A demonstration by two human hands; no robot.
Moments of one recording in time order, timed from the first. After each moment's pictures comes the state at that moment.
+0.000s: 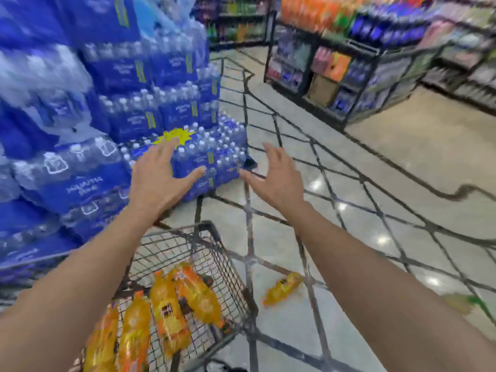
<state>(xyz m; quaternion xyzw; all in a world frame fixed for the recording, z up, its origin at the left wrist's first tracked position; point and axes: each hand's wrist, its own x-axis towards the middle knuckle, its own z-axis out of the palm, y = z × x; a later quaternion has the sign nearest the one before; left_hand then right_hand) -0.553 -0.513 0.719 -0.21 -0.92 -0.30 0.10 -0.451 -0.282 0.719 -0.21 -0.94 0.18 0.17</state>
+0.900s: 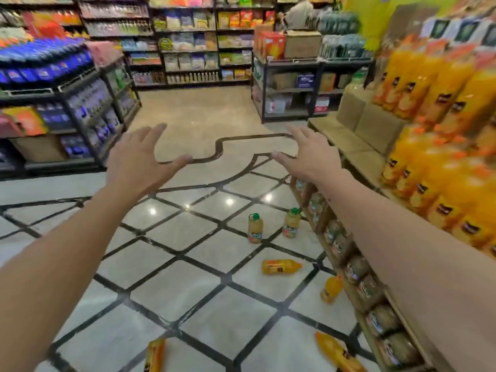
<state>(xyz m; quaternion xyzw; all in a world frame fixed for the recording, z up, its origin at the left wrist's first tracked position) -0.134 0.087 0.857 -0.68 -0.68 -0.24 0.10 0.208 0.128 0.843 -0.67 -0.72 -0.01 0.18</state>
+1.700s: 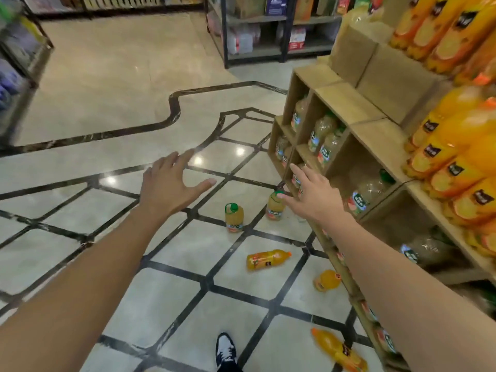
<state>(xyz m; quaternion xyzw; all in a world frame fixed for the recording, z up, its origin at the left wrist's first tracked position) -0.045 0.447 0.651 -0.76 -0.63 -0.13 -0.09 0.277 0.383 0.628 -0.76 -0.64 0.13 0.04</state>
